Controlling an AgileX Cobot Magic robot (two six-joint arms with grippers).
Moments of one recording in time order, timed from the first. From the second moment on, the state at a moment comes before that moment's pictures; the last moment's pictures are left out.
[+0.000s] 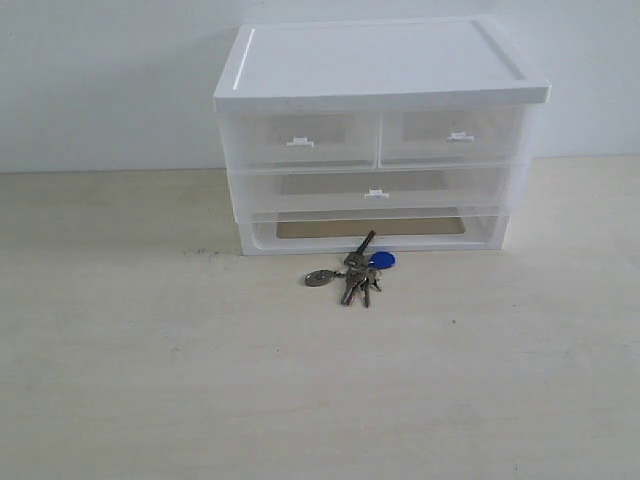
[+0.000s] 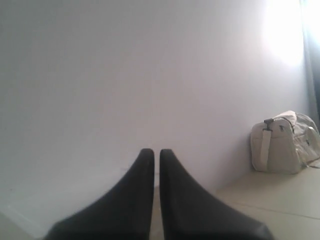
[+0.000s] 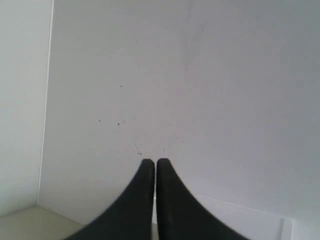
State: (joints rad) left arm -0.16 0.54 -0.24 0.85 -0.86 -0.77; right arm 0.31 0.18 -0.54 -1.72 -0.27 1.75
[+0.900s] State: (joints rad) left arm -0.16 0.14 -0.14 0.89 -0.85 -0.85; right arm 0.31 0.16 -0.54 -1.74 -0.37 1.82
